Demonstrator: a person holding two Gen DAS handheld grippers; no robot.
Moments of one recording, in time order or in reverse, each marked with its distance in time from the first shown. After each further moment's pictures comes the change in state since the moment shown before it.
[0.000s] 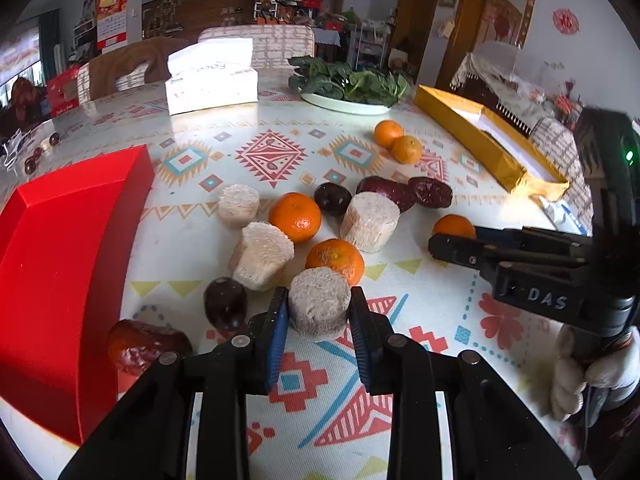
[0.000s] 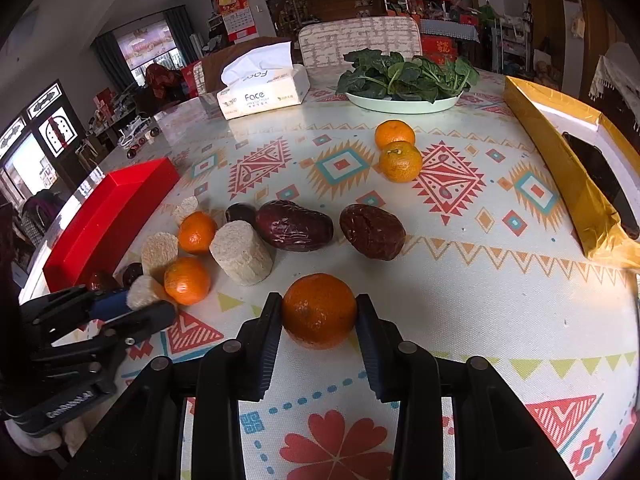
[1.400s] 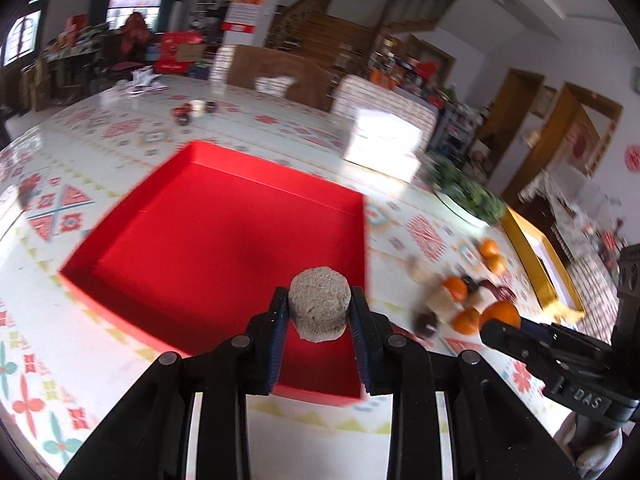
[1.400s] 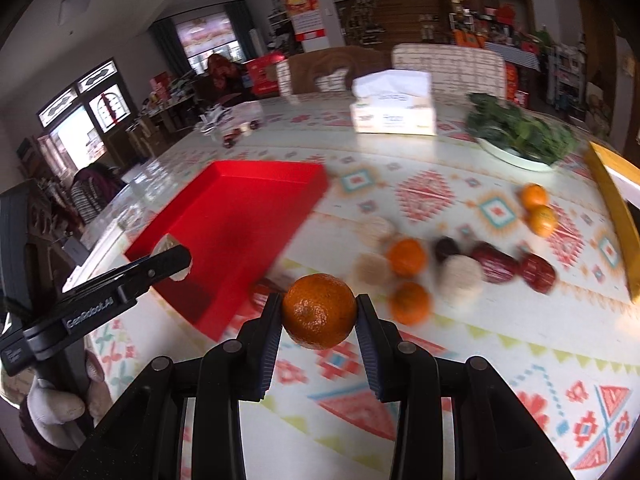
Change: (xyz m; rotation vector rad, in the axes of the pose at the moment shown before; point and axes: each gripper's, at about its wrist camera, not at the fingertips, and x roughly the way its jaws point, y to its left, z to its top) left arm -0.113 0.152 -0.028 -0.407 -0.192 0.141; right arm -0.026 0.146 0.014 -0.135 -0.017 0.169
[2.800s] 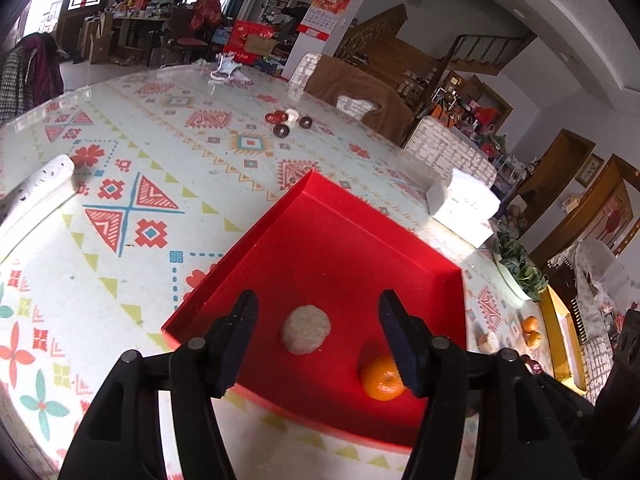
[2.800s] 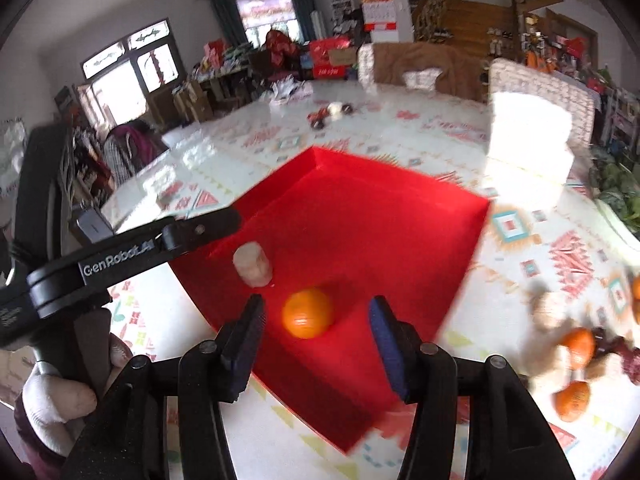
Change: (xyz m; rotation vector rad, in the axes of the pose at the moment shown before) left arm -0.007 0.101 0.036 -0.218 -0.053 0.084; right arm 0.082 0.112 0.033 -0.164 0.026 0.092
